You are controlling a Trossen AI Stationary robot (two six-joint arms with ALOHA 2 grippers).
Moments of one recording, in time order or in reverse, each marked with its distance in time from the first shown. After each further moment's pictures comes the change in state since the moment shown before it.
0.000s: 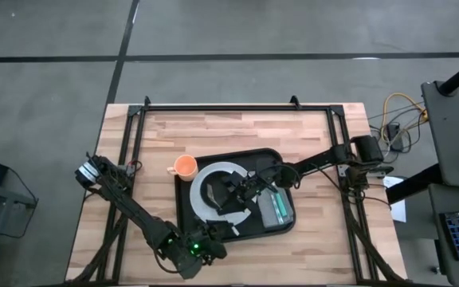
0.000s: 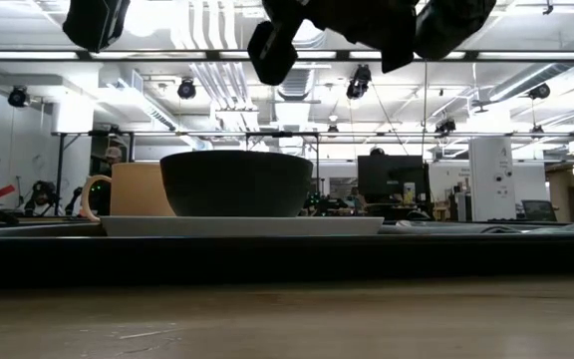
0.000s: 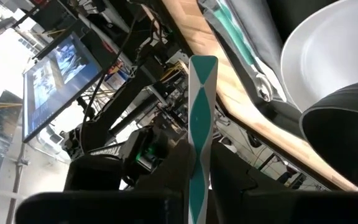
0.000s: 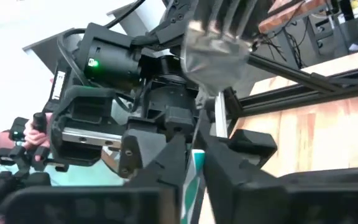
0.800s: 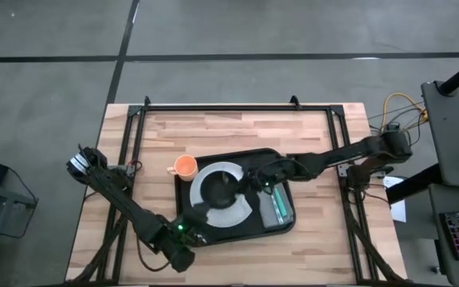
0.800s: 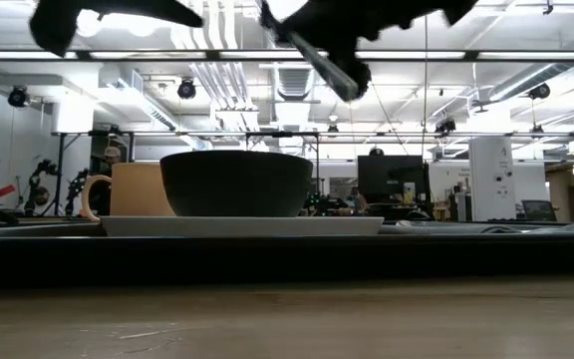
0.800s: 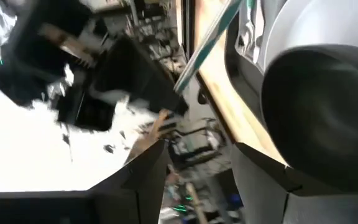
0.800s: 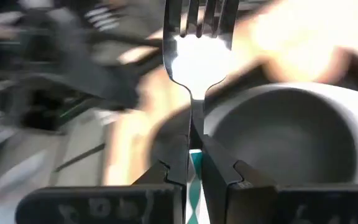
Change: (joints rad) left arm -0.010 -0.119 -0.020 -0.487 -0.195 -0.893; right arm 0.001 -0.268 -0.017 -0.679 0.435 0.006
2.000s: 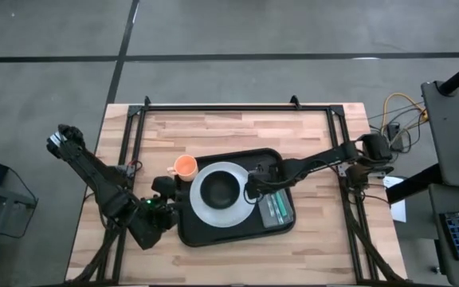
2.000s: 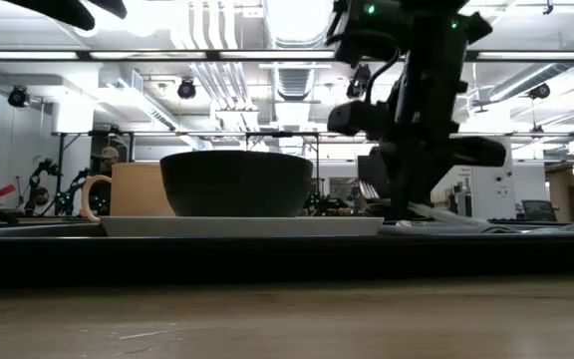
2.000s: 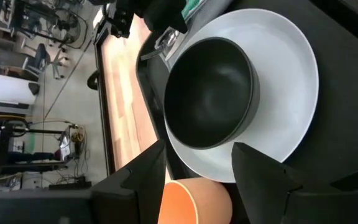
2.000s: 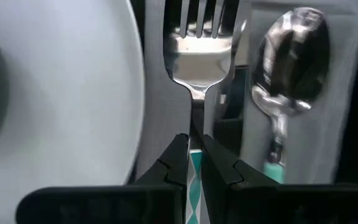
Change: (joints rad) left arm -0.043 -0.383 -0.112 -0.434 0.439 -0.799; right arm 0.000 0.185 0.091 -0.858 0.245 0.794
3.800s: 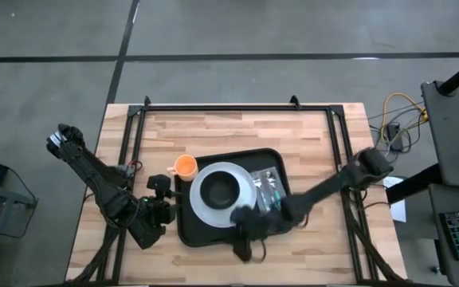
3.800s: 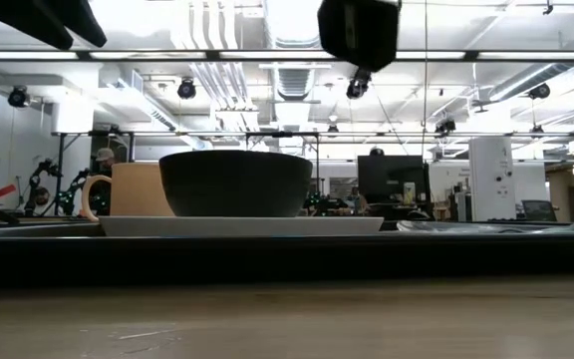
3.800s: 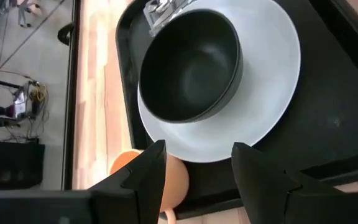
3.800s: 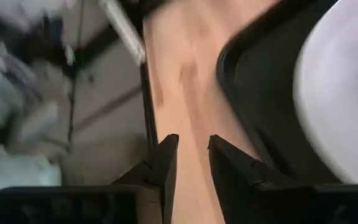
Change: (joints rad) left arm -0.013 -0.002 -0.023 -0.085 0.081 -0.318; right arm 0.321 0.094 0.229 0.621 -0.018 -0.499
